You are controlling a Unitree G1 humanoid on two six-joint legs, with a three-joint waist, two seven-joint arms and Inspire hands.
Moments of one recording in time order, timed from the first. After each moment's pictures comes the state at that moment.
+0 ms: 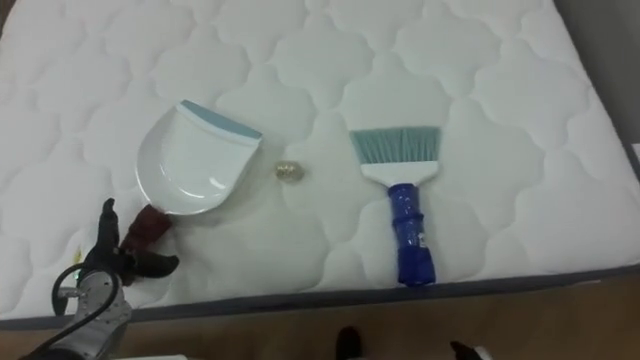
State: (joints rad) left arm -0.31 0.26 -0.08 1.14 0.14 -0.16 0.45; right arm -0.15 -0.28 0.30 1.39 0.04 -0.09 -0.08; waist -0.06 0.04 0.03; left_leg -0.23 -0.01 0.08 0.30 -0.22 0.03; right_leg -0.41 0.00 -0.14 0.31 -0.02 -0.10
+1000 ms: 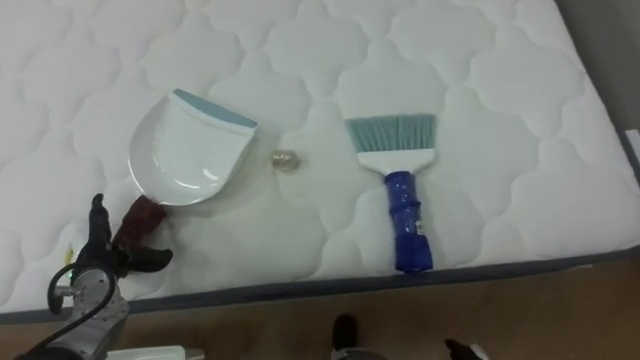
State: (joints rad) left arm -0.31 0.27 -0.08 1.13 0.11 -0.19 0.49; right arm -0.16 -0.28 0.33 1.39 0.07 -0.09 -0.06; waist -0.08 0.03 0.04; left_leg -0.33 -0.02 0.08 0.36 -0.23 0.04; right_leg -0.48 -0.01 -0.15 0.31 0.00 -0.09
